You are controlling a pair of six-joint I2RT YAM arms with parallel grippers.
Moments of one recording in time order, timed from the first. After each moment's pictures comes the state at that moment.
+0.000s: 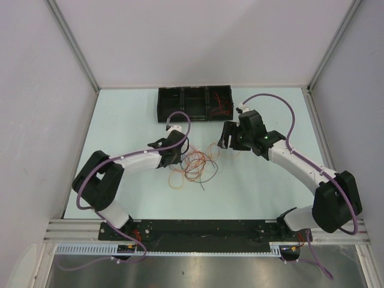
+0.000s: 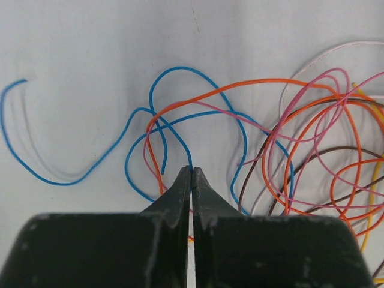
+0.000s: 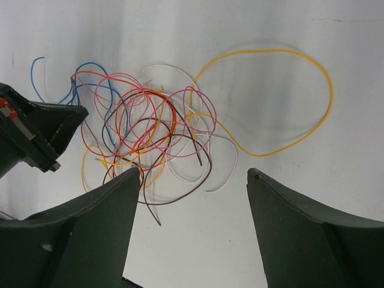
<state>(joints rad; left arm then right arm) -0.65 1.62 0.86 -0.22 -0.36 -0.48 0.53 1.39 1.03 -0.38 -0.07 0.52</state>
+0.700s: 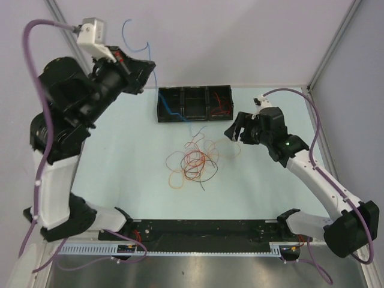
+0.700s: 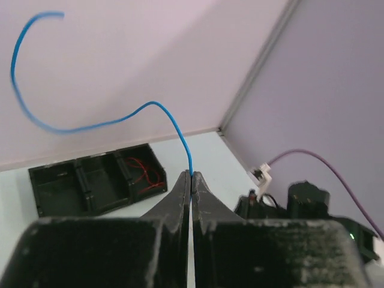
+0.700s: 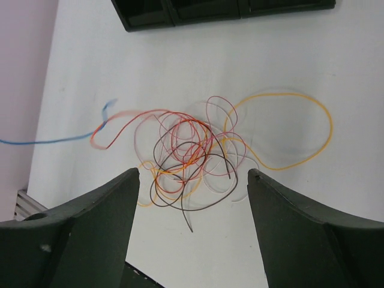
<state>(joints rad) -0.65 1.41 2.33 -0.87 -0.13 -0.33 0.46 1.18 1.03 -0.37 -0.13 0.55</state>
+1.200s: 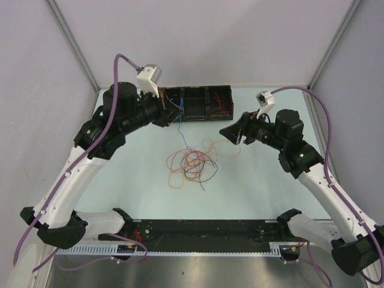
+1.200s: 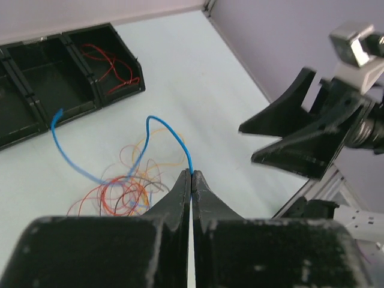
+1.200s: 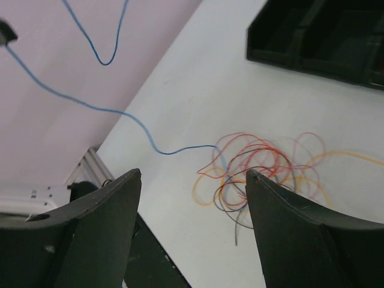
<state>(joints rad) -0.65 1.21 1.65 -0.71 0.11 -0.37 0.45 0.99 1.03 -0.23 -0.41 0.50</state>
